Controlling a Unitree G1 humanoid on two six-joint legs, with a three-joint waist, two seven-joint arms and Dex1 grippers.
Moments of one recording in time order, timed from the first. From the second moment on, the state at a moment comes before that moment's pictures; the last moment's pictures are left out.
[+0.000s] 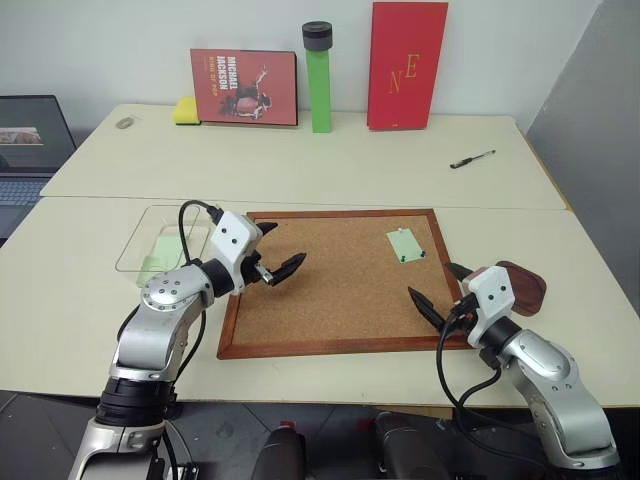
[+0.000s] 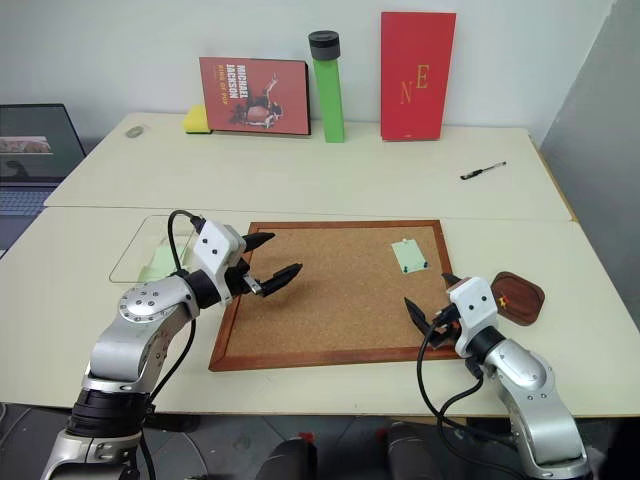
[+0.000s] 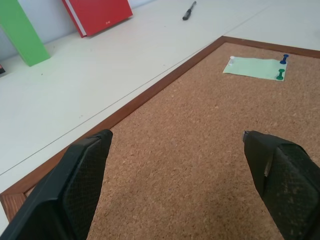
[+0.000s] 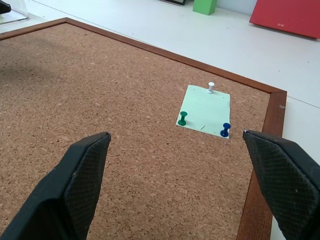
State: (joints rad) left arm -0.32 0.53 0.03 -0.12 -0.26 0.33 -0.71; right arm 0.06 -0.39 -0.01 -0.47 0.18 0.36 0.46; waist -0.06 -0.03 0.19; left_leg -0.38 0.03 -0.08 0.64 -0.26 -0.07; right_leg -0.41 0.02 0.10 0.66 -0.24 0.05
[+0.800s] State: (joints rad) left arm -0.40 0.53 -0.02 -0.11 -0.29 0.35 -0.80; right arm 0.08 -0.39 0.02 -0.48 0.15 0.35 0.45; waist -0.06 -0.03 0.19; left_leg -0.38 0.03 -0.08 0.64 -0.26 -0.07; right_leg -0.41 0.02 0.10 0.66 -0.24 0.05
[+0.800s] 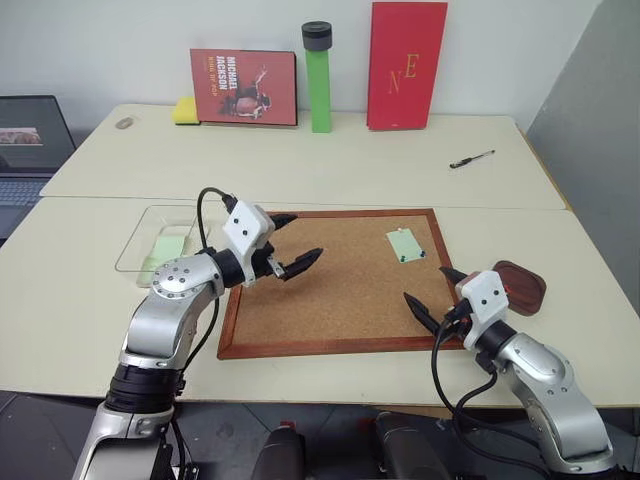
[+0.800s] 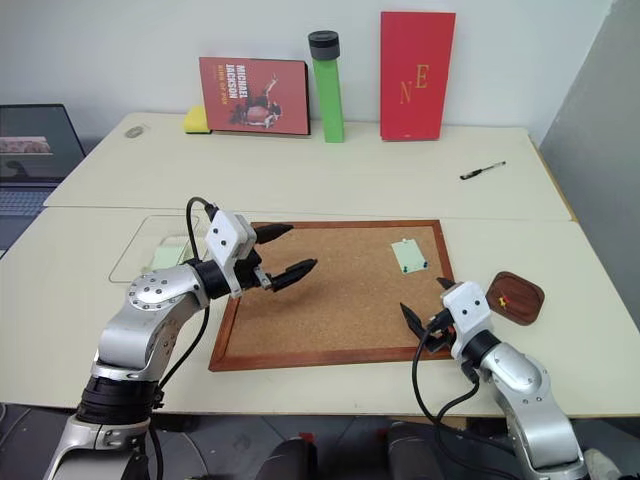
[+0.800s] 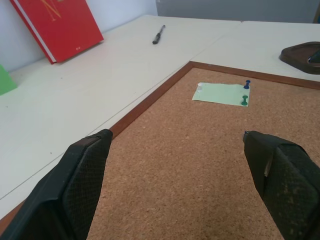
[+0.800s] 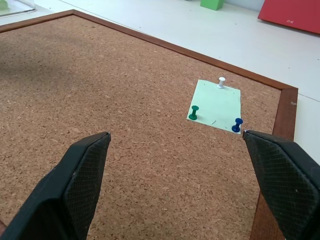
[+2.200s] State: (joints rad) left arm -0.47 0.42 -0.14 0.06 -0.22 0.25 -0.82; right arm 0.04 -0.35 0.04 -0.52 0.15 0.36 0.43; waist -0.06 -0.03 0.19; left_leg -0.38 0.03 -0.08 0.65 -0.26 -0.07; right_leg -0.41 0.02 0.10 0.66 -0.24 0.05
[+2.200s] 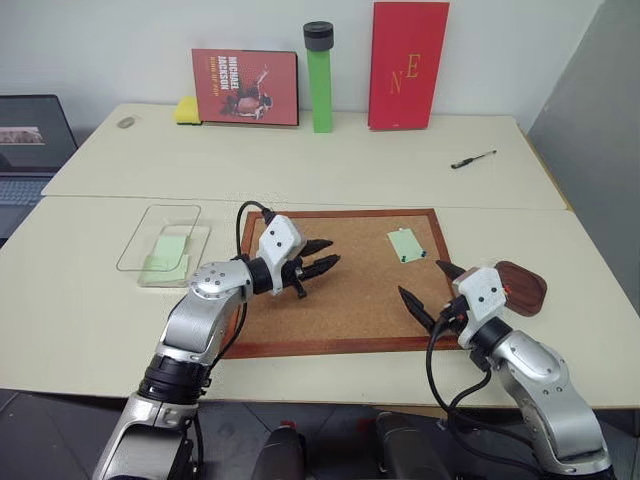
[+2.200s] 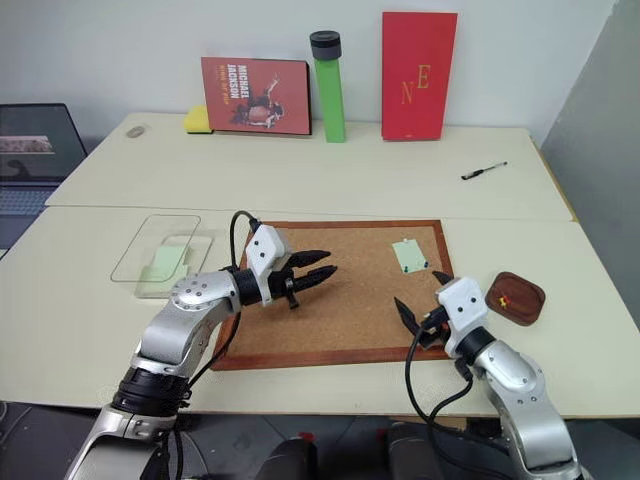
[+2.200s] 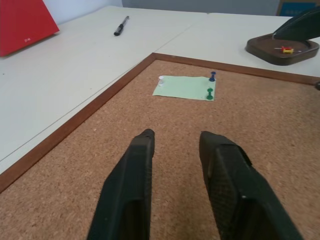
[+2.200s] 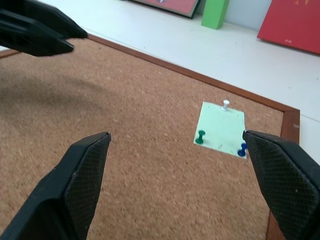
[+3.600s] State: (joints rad) left arm -0.48 0.33 -0.23 0.25 -0.11 0.19 -0.82; right arm -0.70 -0.28 0.04 0.56 0.08 0.24 0.43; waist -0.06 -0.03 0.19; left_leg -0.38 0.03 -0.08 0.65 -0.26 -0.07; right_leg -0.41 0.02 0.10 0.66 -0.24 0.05
